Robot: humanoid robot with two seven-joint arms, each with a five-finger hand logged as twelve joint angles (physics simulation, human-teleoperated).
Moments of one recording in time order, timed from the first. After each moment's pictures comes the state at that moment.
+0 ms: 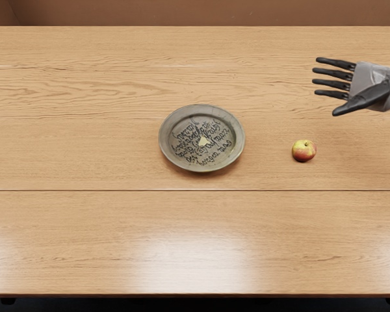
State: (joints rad) left arm -0.06 0.00 0.07 -0.10 -0.10 -0.12 -0.04; right arm 0.93 -0.83 0.48 0.95 0.06 0.61 -0.23
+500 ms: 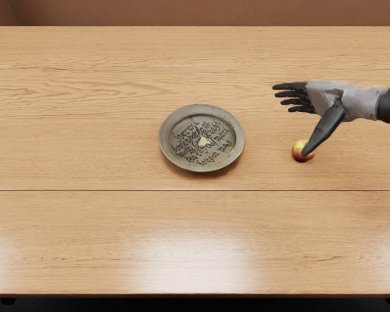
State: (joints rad) left arm -0.06 0.00 0.07 -0.10 -0.10 -0.12 -0.04; right arm 0.98 -0.83 0.48 1.28 -0.54 0.43 -0.22
